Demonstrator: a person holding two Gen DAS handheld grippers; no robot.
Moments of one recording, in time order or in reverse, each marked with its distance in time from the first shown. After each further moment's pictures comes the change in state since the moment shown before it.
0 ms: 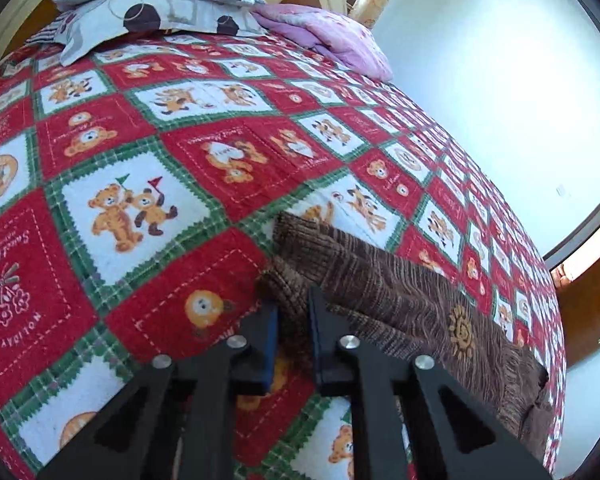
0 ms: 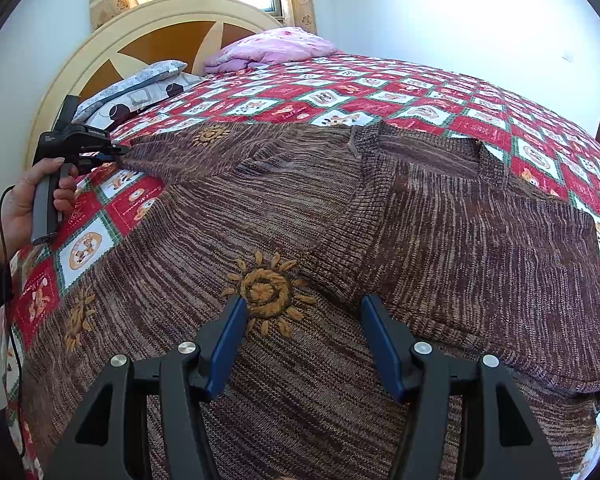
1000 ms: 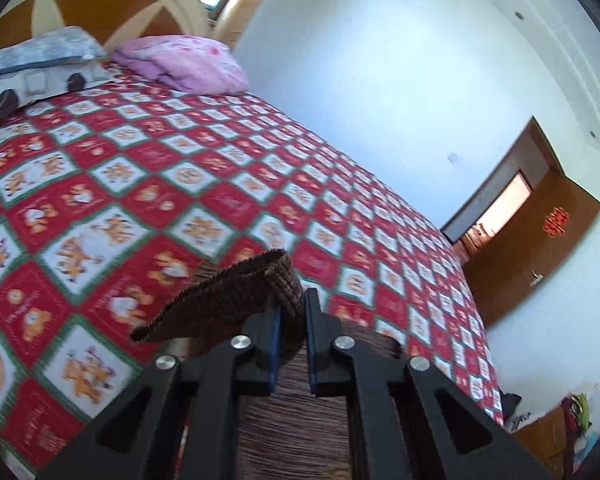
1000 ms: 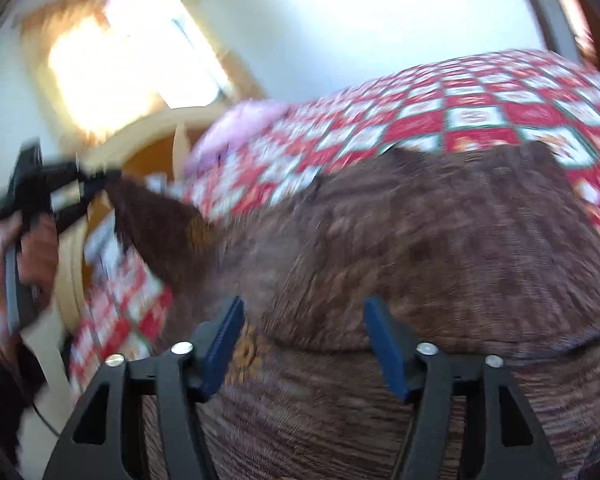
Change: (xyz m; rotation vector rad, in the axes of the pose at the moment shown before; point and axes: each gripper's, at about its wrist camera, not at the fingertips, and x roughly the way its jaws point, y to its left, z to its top) left arm -0.099 -0.195 -0.028 0.191 -0.019 -0.360; right arm -0.047 -0.085 -0.023 0.504 -0.312 0.137
